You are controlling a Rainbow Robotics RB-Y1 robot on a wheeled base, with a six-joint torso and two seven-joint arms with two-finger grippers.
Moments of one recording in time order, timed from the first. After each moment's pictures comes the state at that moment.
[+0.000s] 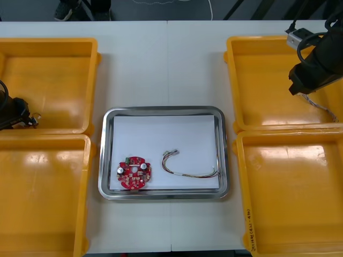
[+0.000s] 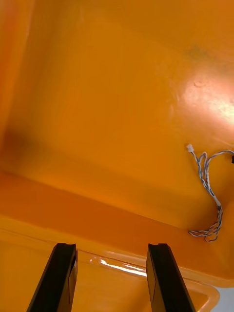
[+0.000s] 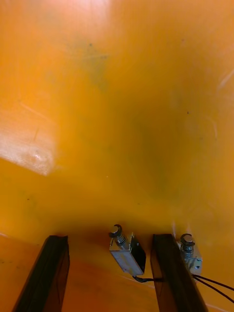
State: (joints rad) right arm -0.81 -0.72 0.07 -1.60 -0.70 1.90 1.67; left arm -0.69 0.80 0.00 -1.00 0.74 1.50 -1.23
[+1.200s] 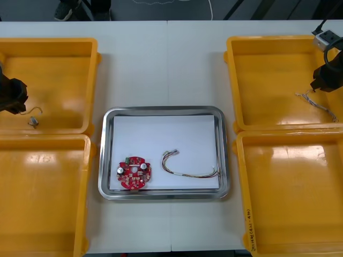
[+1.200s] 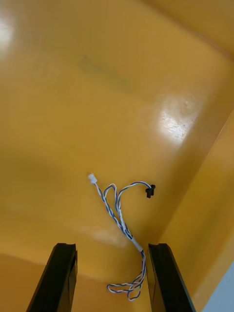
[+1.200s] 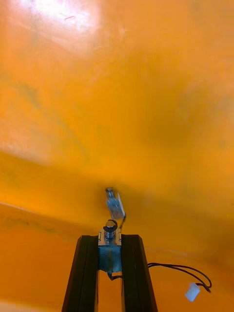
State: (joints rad) right arm -0.77 -0.77 -0.02 -1.27 -0.68 1.50 2.02; left arm -0.69 0.80 0.07 -1.25 0.73 1.69 -1.23
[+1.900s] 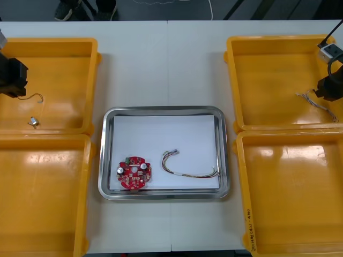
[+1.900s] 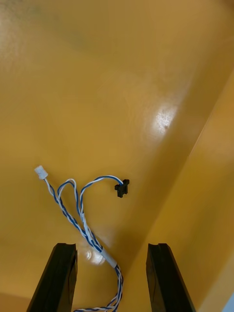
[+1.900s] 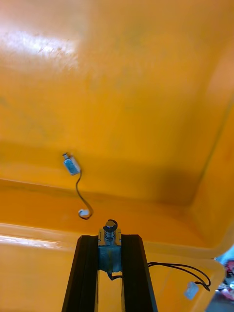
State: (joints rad) right arm -0.76 -0.77 -0.02 -1.06 -0.68 1.32 2.13; left arm -0.69 0.80 0.11 -1.63 0.77 1.91 -1.18
